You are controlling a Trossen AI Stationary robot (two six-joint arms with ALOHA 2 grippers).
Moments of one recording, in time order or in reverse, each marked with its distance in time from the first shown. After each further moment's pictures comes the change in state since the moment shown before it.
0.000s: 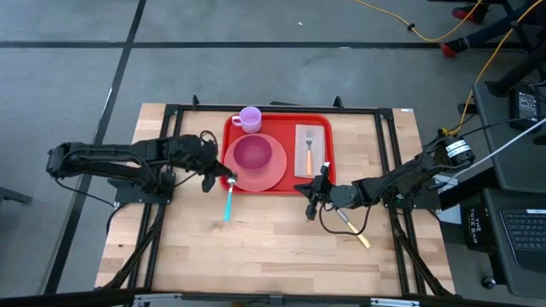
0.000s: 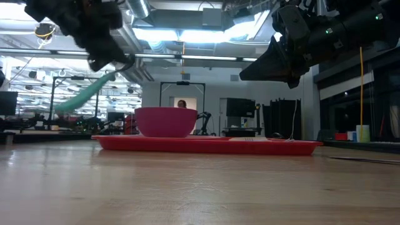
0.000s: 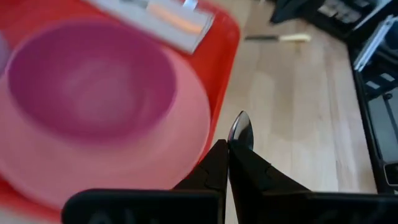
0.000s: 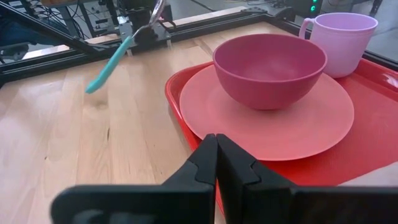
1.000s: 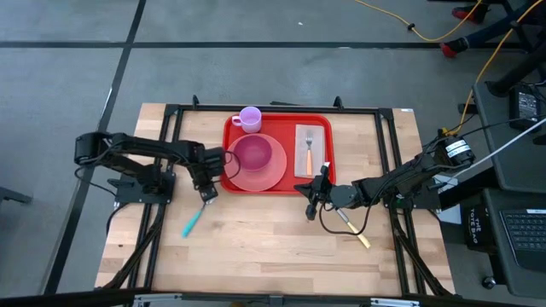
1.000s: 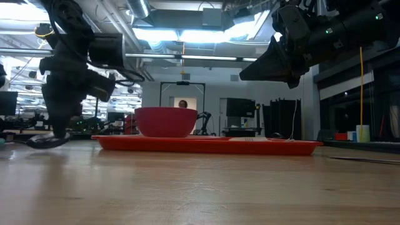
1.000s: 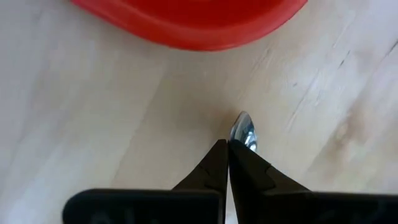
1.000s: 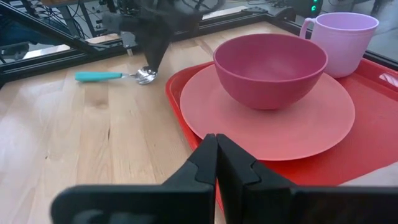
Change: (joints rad) left arm 0.092 0.483 -0.003 -0.361 0.212 0.068; right arm 0.000 0.000 0.000 0.000 -0.003 0.000
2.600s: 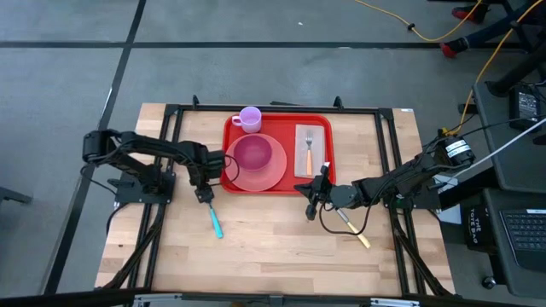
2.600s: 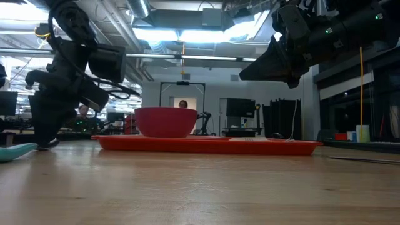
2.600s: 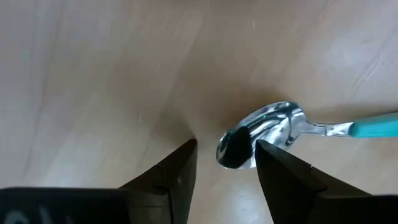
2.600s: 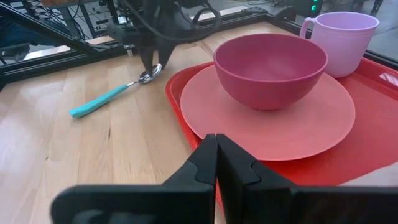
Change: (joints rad) left arm 0.001 0.082 0.003 -0.080 -0.058 0.075; right arm 0.000 0.000 0.000 0.001 0.000 0.005
